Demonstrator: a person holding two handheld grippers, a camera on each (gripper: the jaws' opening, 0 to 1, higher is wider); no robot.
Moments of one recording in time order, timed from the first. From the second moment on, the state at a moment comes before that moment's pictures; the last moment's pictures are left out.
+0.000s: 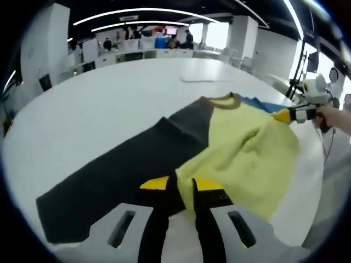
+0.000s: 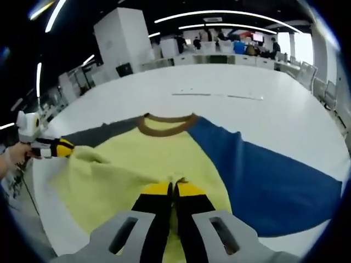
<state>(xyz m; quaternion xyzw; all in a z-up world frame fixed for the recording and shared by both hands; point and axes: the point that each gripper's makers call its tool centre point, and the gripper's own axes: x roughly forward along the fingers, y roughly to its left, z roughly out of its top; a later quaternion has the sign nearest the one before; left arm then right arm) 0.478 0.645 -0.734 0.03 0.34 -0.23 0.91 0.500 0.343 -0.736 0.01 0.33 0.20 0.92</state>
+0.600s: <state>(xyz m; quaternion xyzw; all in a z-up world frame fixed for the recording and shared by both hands) 0.473 0.648 -0.694 0.06 0.31 -0.24 0.92 0.492 0.339 -0.695 -0.03 0.29 0.22 0.93</state>
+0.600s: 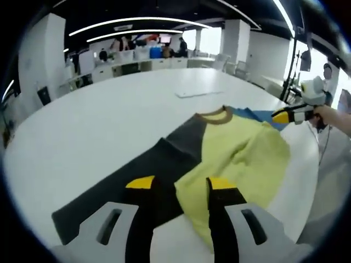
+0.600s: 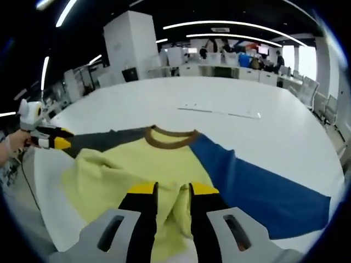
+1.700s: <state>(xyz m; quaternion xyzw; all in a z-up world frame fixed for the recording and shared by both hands) 0.425 0.641 -0.652 0.16 0.33 -0.29 0.89 0.443 0.357 -0.637 -0.10 0.25 0.29 0.92</state>
